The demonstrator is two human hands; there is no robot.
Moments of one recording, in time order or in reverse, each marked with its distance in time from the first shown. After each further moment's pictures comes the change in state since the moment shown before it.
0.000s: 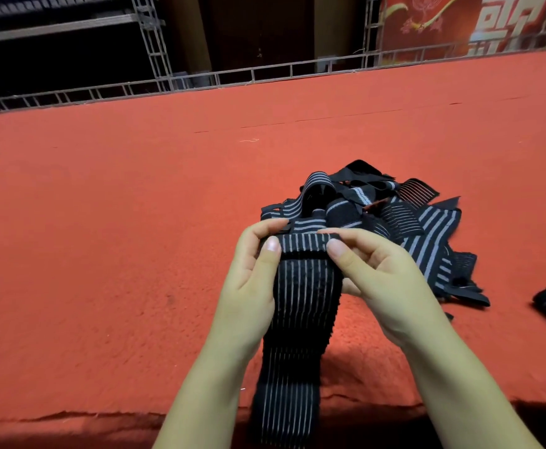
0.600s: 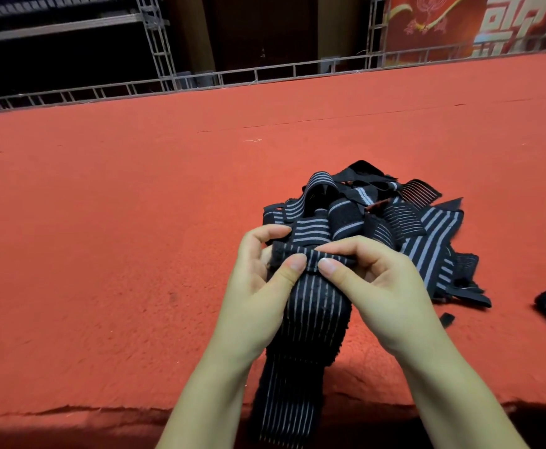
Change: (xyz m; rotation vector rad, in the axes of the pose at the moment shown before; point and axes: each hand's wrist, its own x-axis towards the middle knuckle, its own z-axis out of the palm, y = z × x) left_hand -0.006 -0.002 0.001 -0.097 -0.075 0.013; right_hand -0.010 0.007 0.003 -0.220 0.004 -0.243
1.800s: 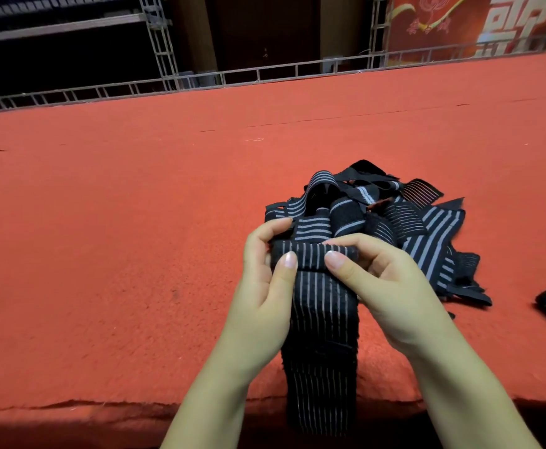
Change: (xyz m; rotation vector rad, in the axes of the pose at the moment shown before) left_hand -0.012 0.002 0.000 0.168 -0.002 0.068; right_hand 0.000 -0.006 -0.004 0.222 -0.084 0.165
